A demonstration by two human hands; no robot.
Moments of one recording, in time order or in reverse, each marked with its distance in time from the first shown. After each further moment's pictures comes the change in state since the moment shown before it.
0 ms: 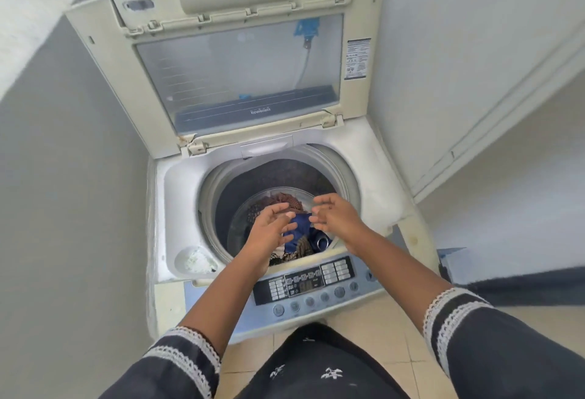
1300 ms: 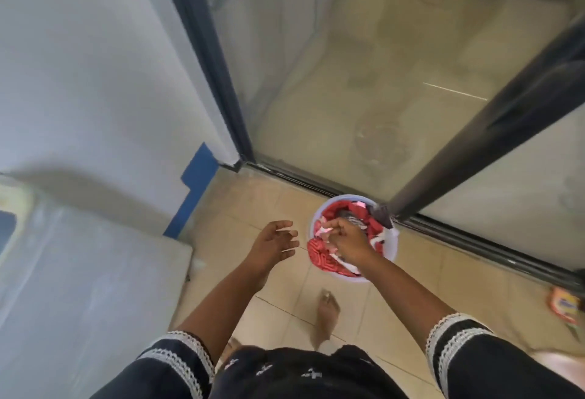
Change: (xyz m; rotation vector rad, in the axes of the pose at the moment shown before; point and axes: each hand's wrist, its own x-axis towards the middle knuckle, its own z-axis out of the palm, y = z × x) left_hand -0.394 -0.358 0.342 0.754 -0.924 -0.249; right_hand -0.541 0.507 -0.233 0.537 0.840 0.288
